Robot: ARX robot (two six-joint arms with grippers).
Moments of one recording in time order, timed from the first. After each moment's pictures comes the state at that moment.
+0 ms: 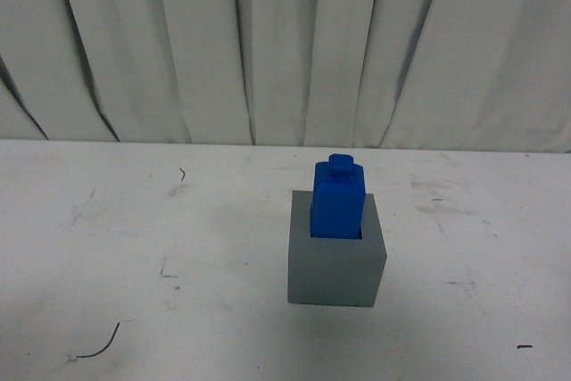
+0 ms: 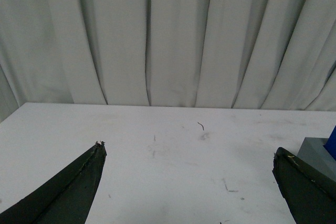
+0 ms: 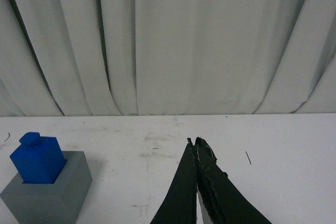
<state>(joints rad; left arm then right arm) 0.00 0.01 0.01 0.00 0.00 0.00 0.00 0.41 0.10 0.32 0.00 -0.01</state>
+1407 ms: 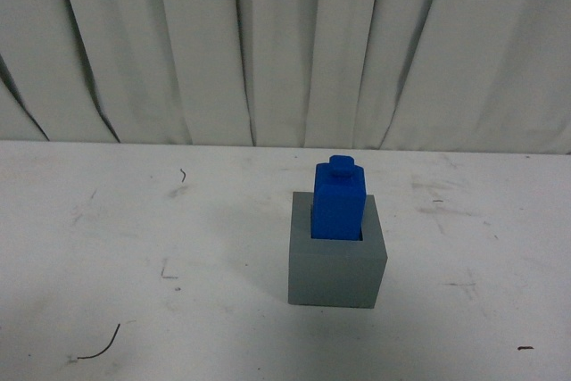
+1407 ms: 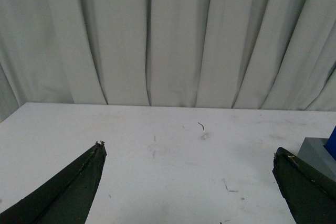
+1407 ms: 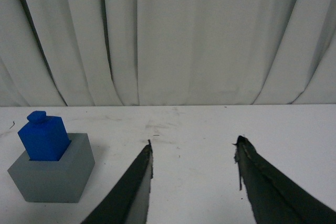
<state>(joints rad) 0.00 0.01 0.01 0.00 0.00 0.00 0.00 0.00 0.01 0.00 0.00 -0.01</state>
